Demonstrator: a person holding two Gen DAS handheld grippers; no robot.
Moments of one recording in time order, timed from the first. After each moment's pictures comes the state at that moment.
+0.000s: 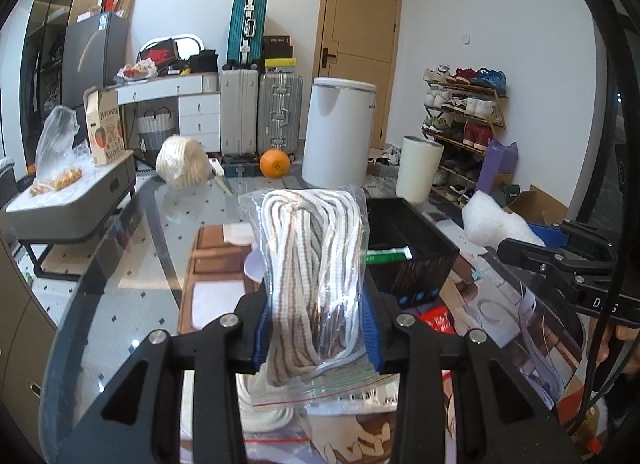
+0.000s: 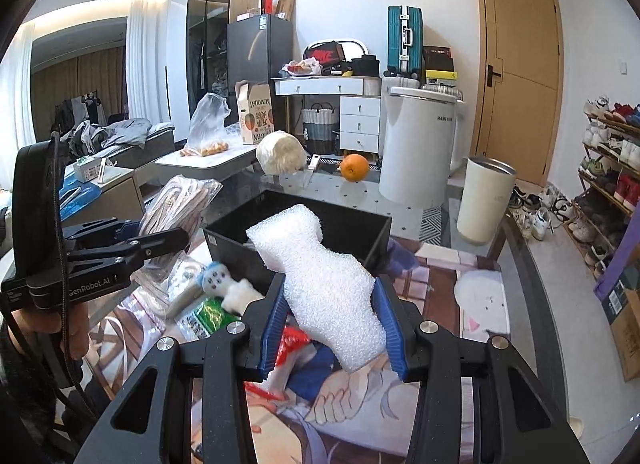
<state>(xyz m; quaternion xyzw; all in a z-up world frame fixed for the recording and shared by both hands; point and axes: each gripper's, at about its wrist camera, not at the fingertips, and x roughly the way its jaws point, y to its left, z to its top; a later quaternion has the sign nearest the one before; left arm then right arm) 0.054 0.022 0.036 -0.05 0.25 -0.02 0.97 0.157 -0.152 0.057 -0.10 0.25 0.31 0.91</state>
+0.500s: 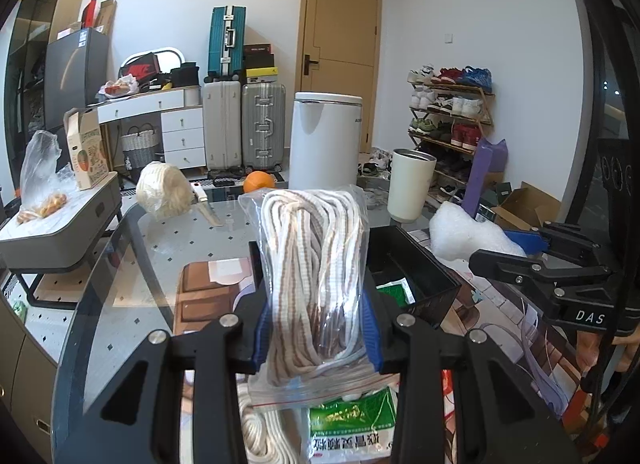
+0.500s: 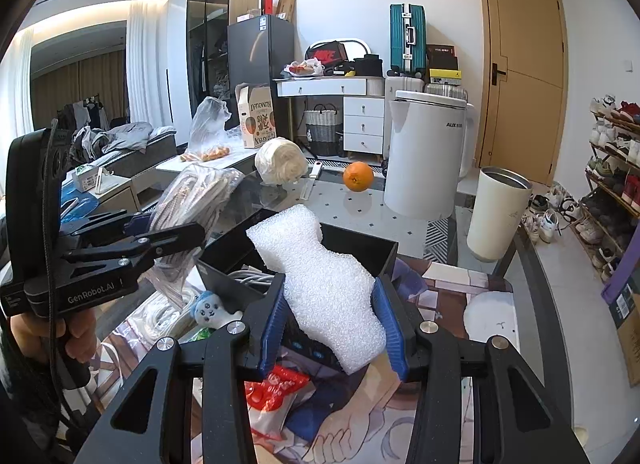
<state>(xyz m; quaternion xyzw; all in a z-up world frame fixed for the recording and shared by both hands) 0.089 0.019 0.053 -0.03 0.24 -0.05 0.97 0.191 -0.133 0.065 -0.09 0.25 0.32 0.91</state>
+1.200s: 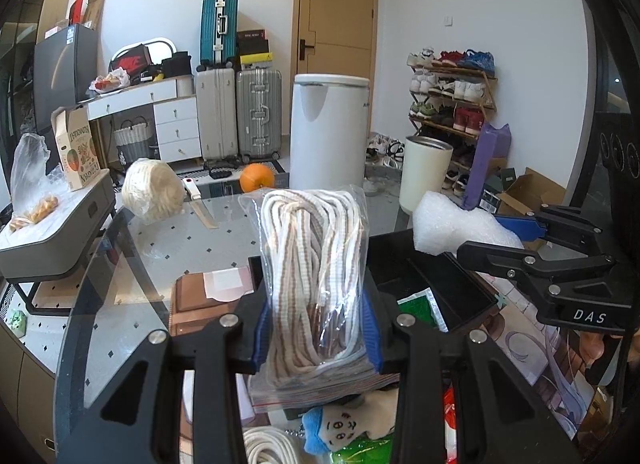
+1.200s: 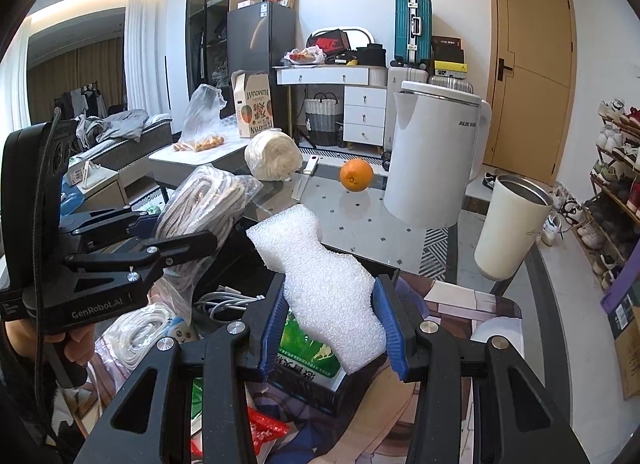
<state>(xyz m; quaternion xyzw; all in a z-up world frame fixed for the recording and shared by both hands) 0.137 0.023 0.048 -0.01 0.26 -0.06 0.96 0.238 -0.106 0.064 -0.12 0.27 0.32 0.90</state>
